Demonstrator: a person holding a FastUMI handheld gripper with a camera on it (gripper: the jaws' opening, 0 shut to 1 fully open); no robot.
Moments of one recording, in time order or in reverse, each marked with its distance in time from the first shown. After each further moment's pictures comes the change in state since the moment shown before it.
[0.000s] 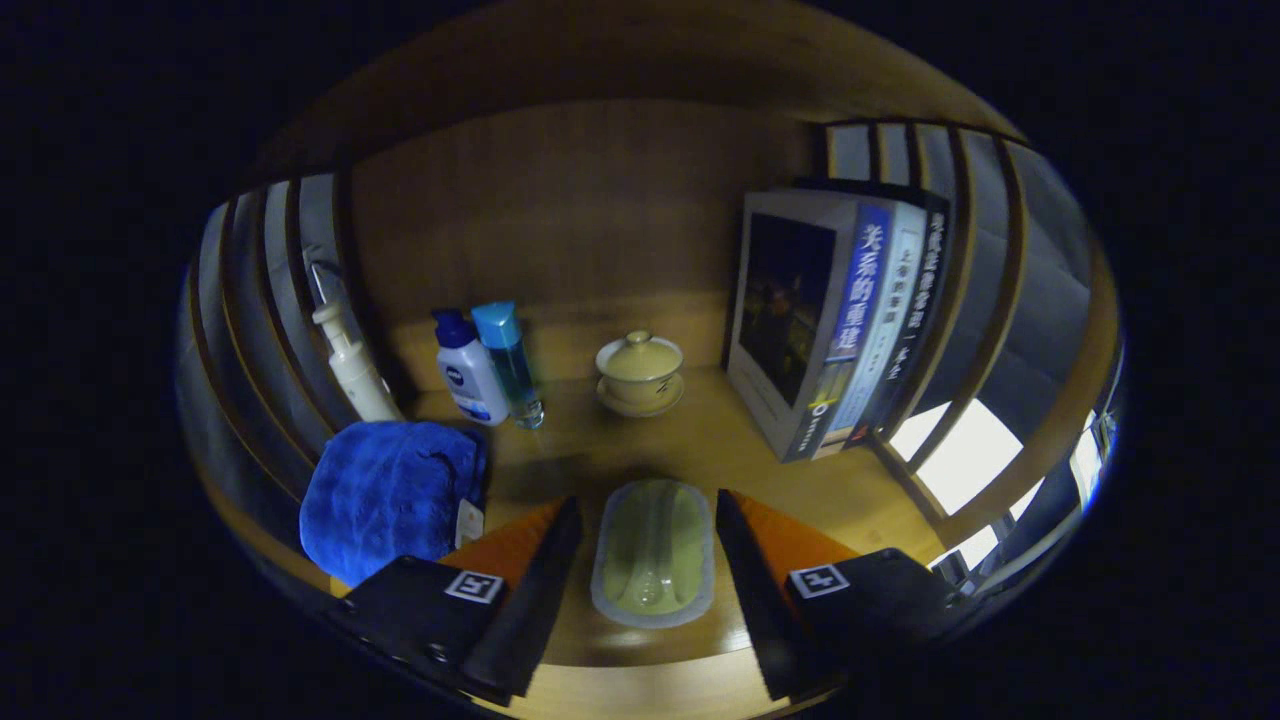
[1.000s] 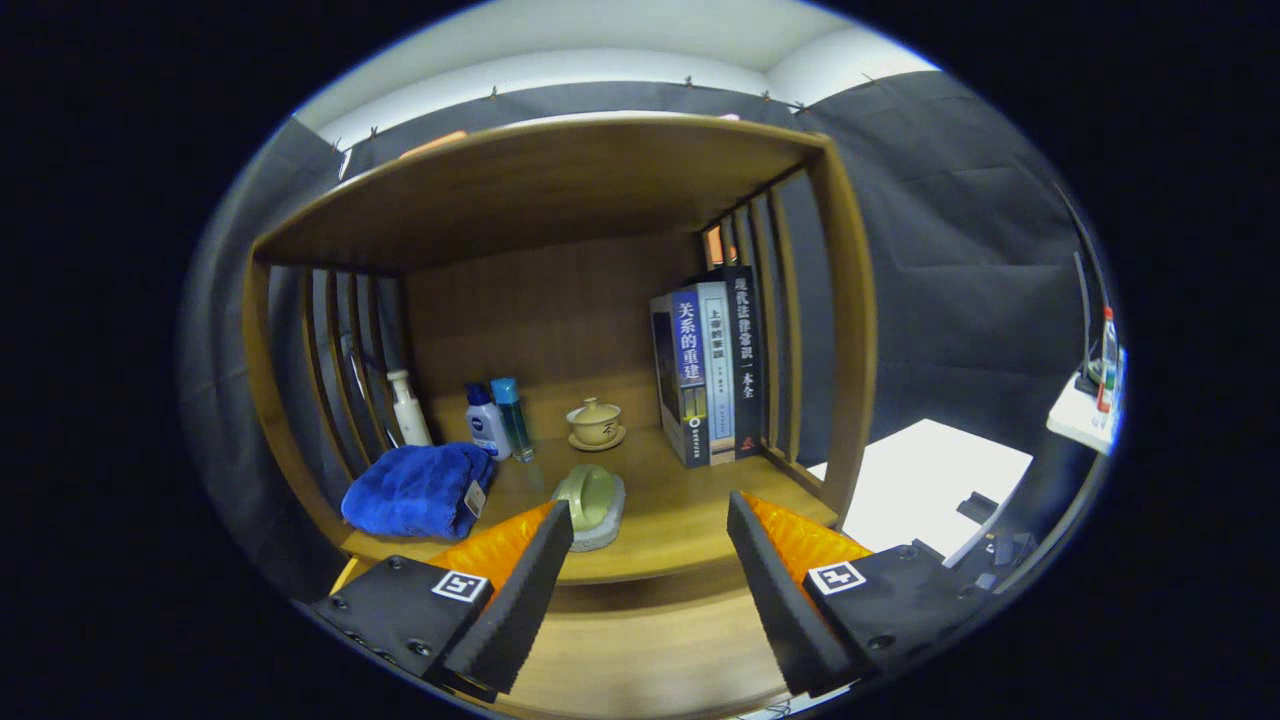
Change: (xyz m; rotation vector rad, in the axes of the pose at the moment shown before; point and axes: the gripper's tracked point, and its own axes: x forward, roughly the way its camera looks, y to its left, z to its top) arm -0.162 -0.092 -0.061 0.105 -0.343 0.044
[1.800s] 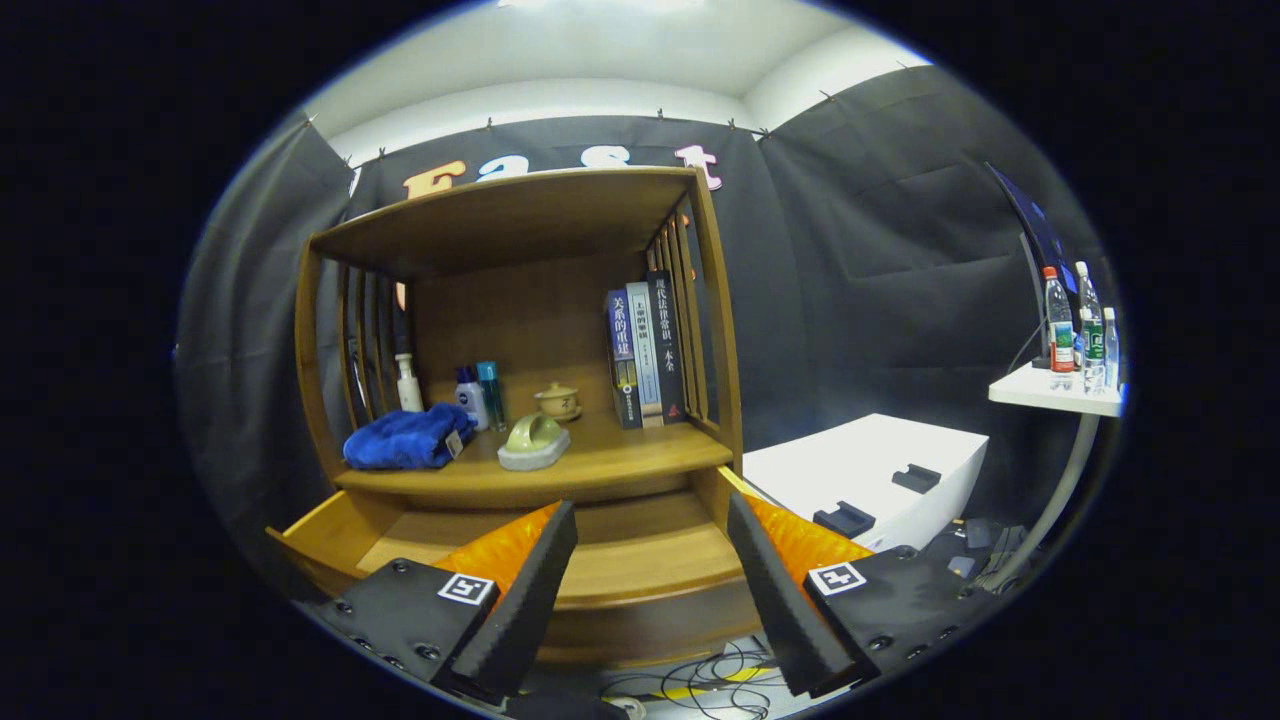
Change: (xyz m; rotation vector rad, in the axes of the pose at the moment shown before) arm -0.121 -0.080 -0.085 -0.021 -0.069 -0.026
